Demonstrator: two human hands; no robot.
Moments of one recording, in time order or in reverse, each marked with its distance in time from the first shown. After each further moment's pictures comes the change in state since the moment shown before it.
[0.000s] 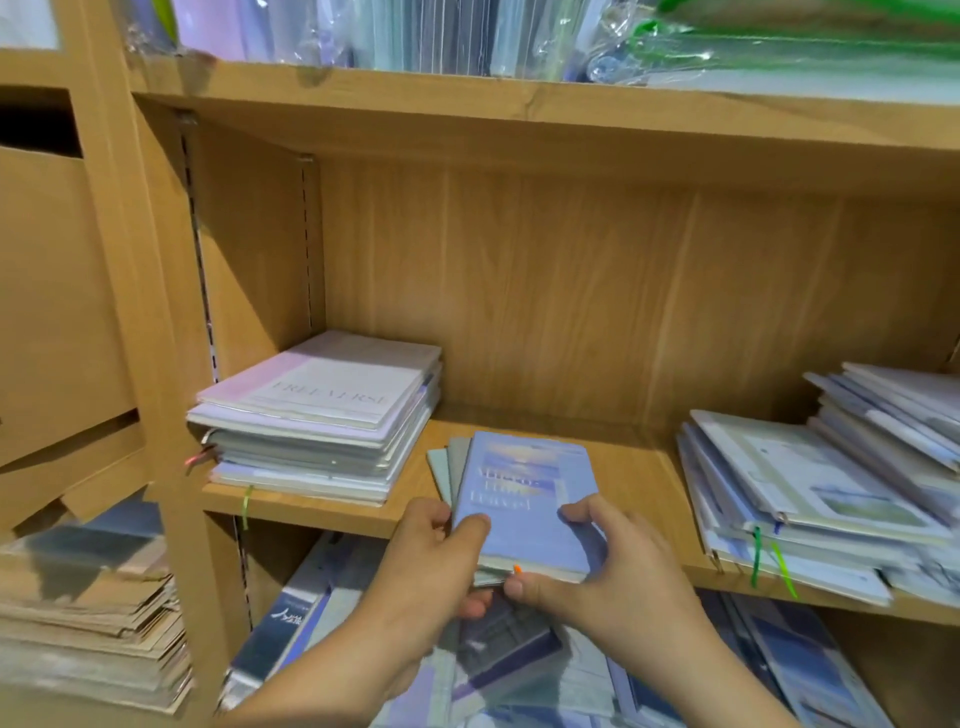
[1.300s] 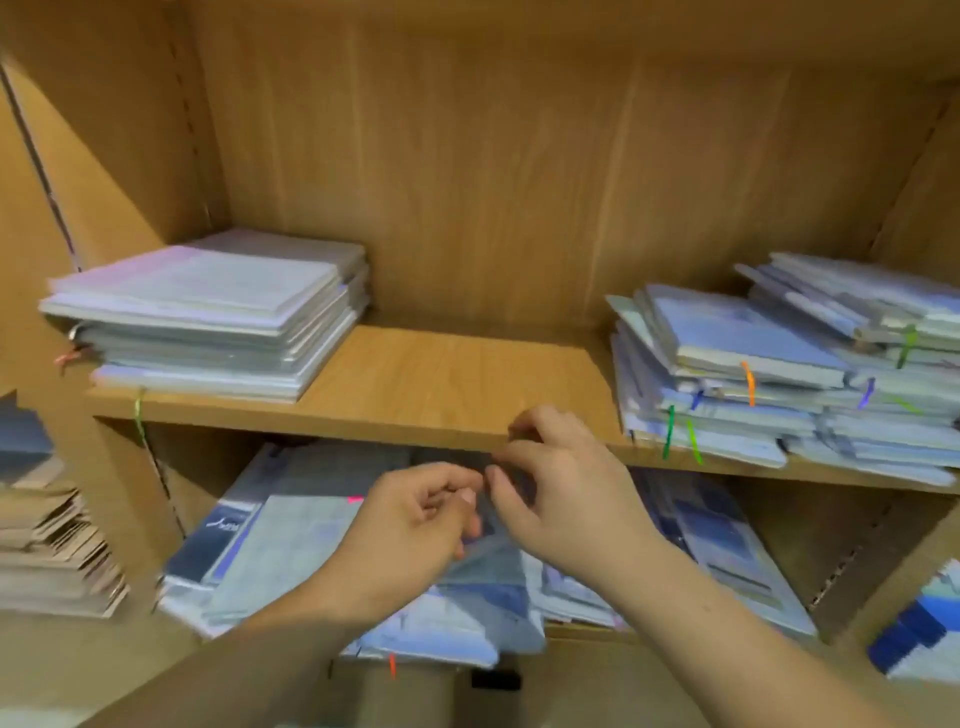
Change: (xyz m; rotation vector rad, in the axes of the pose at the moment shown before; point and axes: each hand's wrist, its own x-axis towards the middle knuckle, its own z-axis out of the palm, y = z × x) left_hand -0.013 -0.067 0.039 0.150 -0.254 0.363; right_hand -0.022 0.035 -0.013 -0.502 0.100 -0.426
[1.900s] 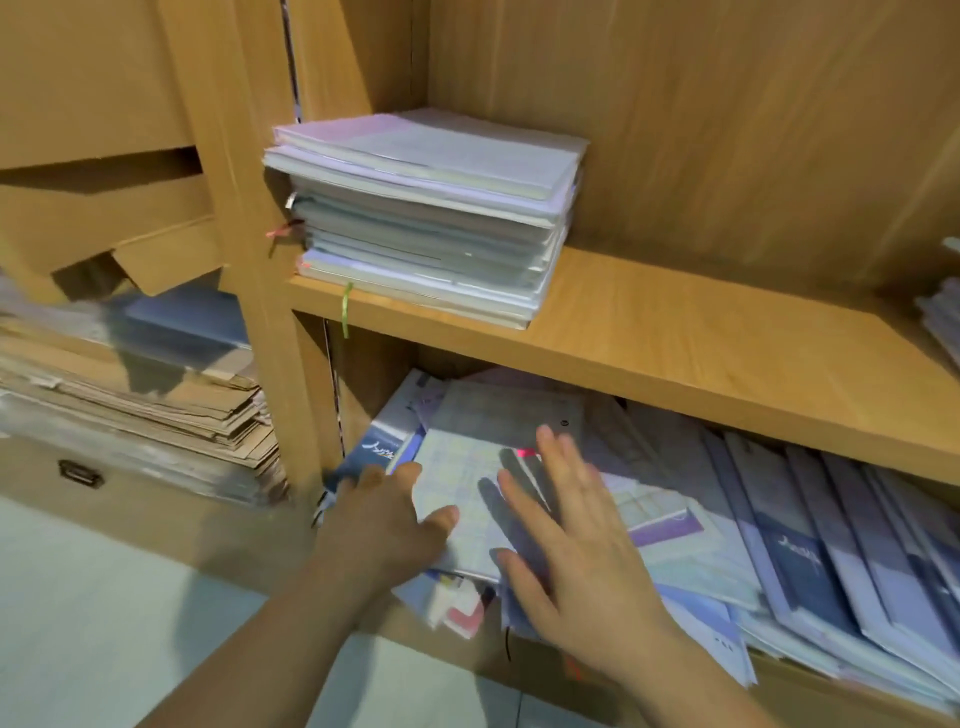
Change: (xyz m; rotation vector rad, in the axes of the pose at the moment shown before) left_hand -0.012 -0.173 -0.159 0.844 0.057 -0.587; right_hand -0.007 -0.100 0.202 0.148 -0.215 -0.167
